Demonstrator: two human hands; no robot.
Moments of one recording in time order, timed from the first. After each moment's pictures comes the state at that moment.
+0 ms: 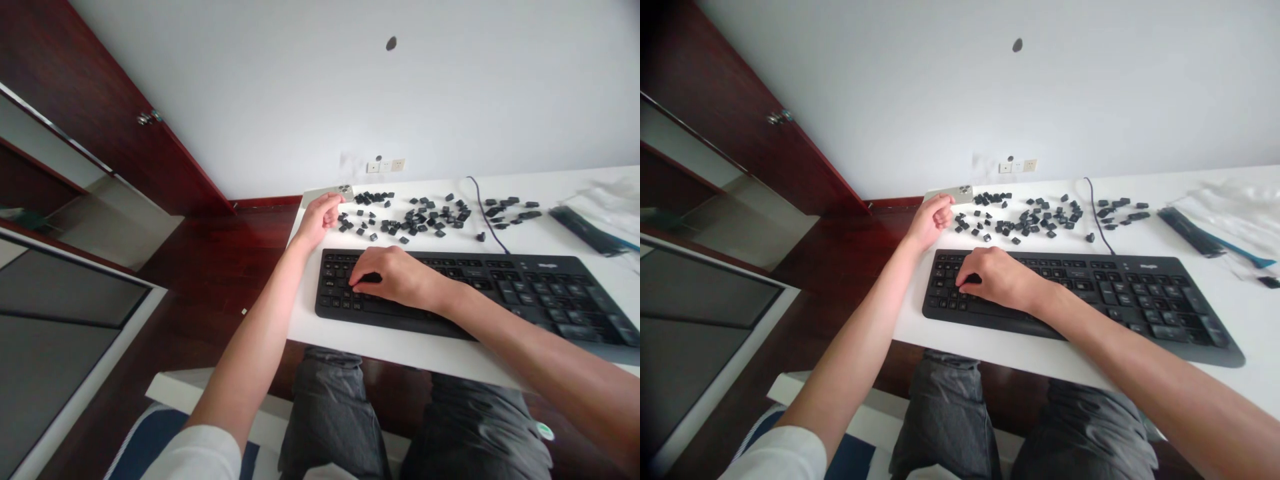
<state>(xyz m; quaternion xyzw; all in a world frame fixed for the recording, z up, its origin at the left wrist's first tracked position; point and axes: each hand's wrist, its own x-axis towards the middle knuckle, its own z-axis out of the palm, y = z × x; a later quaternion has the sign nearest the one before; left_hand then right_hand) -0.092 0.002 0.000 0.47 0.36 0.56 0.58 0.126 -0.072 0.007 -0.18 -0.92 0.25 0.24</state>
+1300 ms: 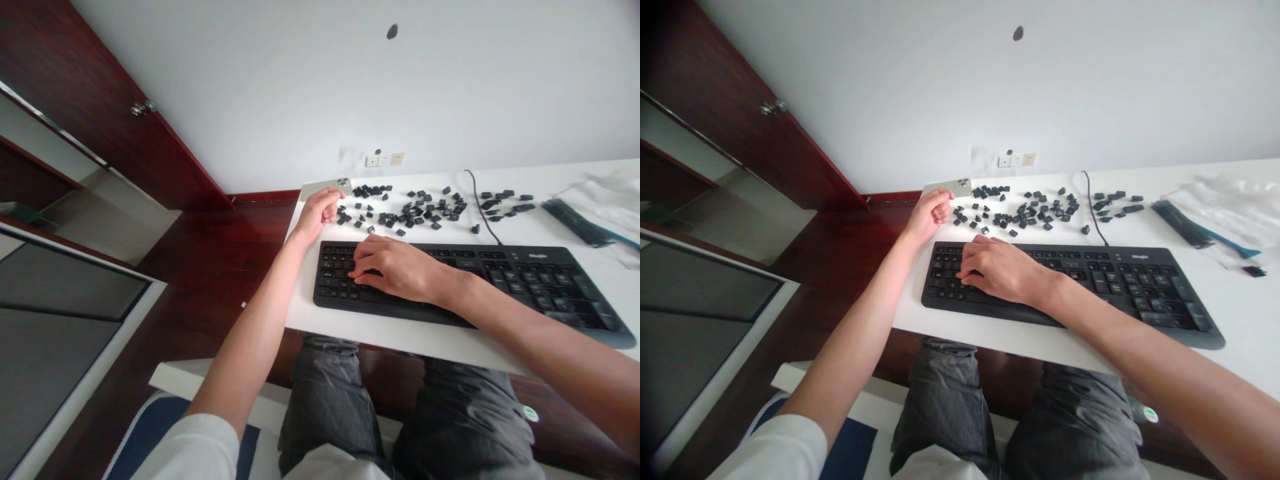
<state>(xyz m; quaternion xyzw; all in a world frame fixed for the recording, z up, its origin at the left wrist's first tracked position) -0.092 -0.005 0.001 0.49 0.37 0.54 0.57 0.137 -0.074 0.012 -0.17 -0.95 0.18 0.17</state>
